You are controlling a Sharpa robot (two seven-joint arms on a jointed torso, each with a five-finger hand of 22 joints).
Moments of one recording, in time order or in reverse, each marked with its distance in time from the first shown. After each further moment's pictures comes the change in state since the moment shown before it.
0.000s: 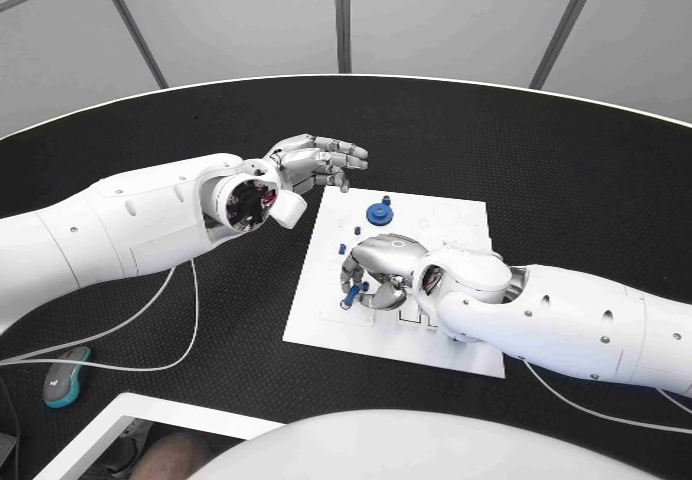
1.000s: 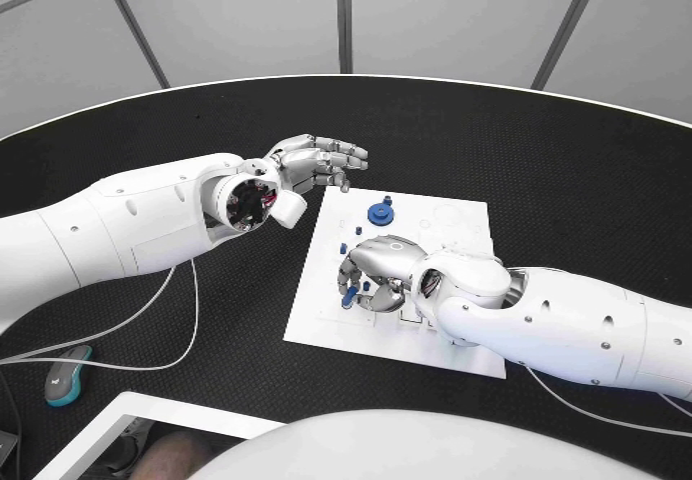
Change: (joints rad) left arm 0.000 -0.003 0.000 0.000 0.000 0.000 -0.004; left_hand 0.000 0.000 -0.003 -0.003 0.000 0.000 0.000 0.000 -0.001 0.000 0.000 0.000 -0.001 -0.004 0.004 0.000 -0.001 0.000 -0.007 0.000 0.000 0.001; right arm -0.005 0.000 0.000 0.015 -0.024 -0.022 0.003; right_hand 0.003 0.008 0.002 -0.003 0.000 0.000 0.000 -0.001 -0.001 0.000 0.000 0.002 0.000 0.002 0.002 0.005 0.001 0.000 0.000 0.000 0.000 0.001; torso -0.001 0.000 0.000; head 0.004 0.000
